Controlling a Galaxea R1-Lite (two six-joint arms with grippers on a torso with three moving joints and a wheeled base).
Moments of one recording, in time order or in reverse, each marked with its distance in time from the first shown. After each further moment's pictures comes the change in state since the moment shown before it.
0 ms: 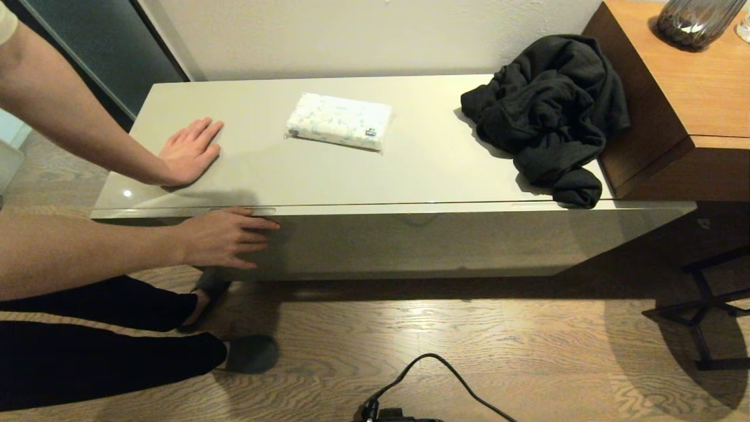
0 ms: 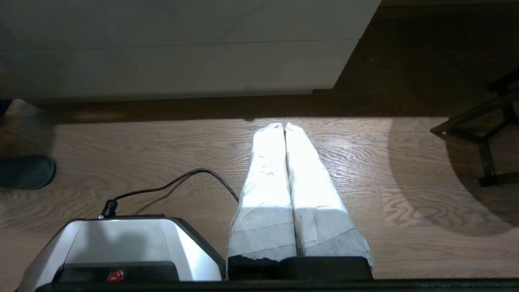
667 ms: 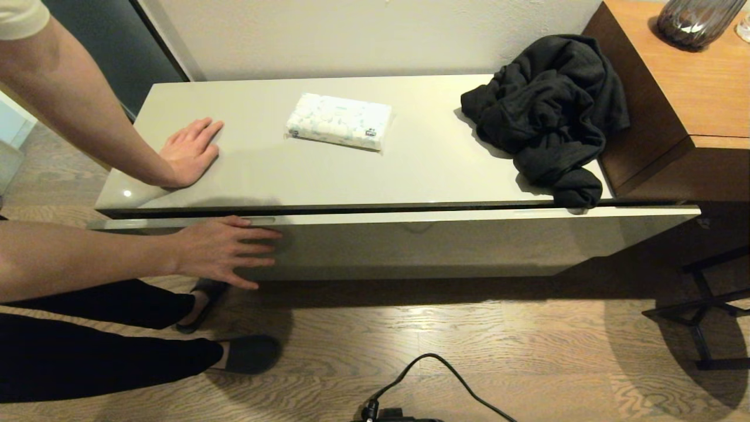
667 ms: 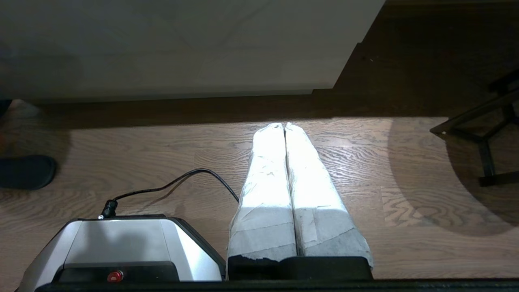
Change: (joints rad) left arm 0.000 0.000 0.000 0.000 0.000 0.000; right arm 0.000 0.000 0.000 0.000 0.000 0.000
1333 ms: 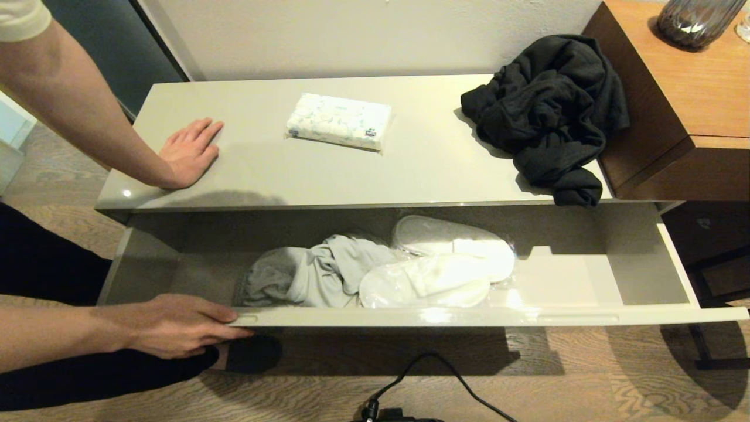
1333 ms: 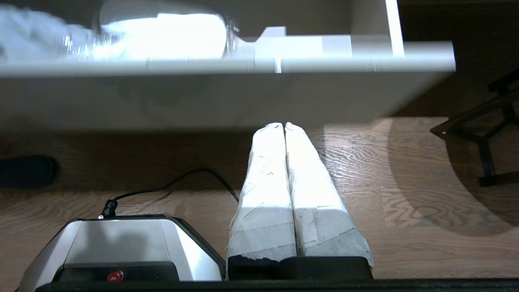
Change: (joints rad) left arm 0.000 0.000 0.000 0.000 0.000 0.000; right arm 0.000 0.000 0.000 0.000 0.000 0.000
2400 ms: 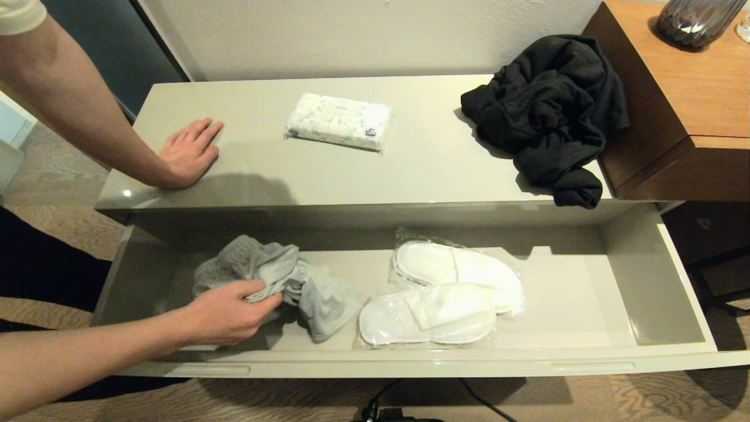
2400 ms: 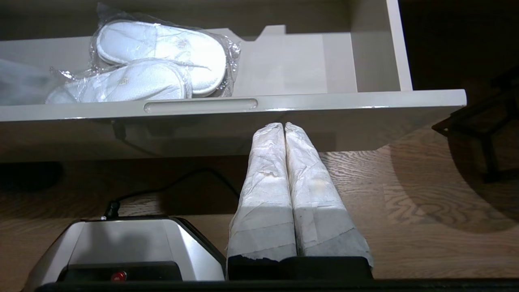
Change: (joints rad) left arm 0.000 0.000 0.000 0.000 -0.001 -0.003; right arm 0.000 -0.002 -0.002 0.008 -0.002 0.017
